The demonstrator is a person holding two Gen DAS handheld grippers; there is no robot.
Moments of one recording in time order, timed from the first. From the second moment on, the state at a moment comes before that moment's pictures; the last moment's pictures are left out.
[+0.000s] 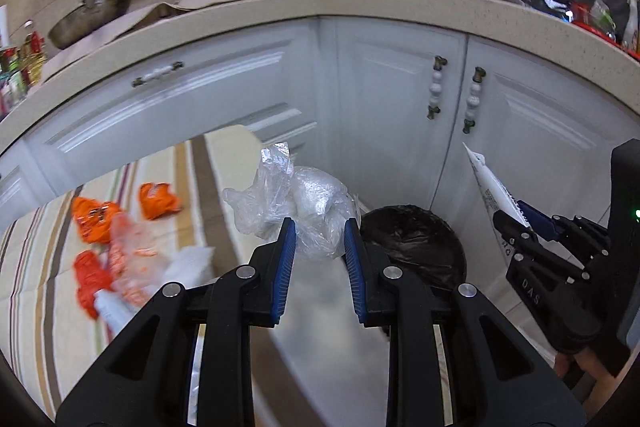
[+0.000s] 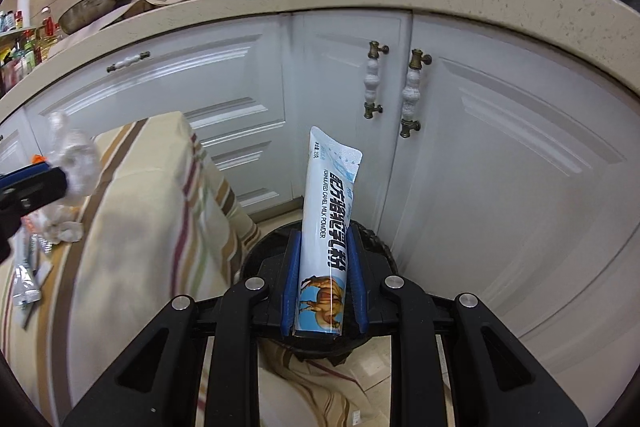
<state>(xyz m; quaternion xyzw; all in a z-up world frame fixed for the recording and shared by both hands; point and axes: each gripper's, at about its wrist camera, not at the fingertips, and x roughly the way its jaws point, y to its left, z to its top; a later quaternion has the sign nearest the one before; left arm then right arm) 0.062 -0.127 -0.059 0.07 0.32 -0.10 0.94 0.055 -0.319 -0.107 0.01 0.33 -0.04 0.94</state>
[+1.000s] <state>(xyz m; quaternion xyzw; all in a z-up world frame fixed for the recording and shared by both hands) 0.141 -0.157 -0.080 0.05 0.37 -0.09 0.92 0.105 -0.342 -0.140 0.05 0.36 -0.04 0.93</state>
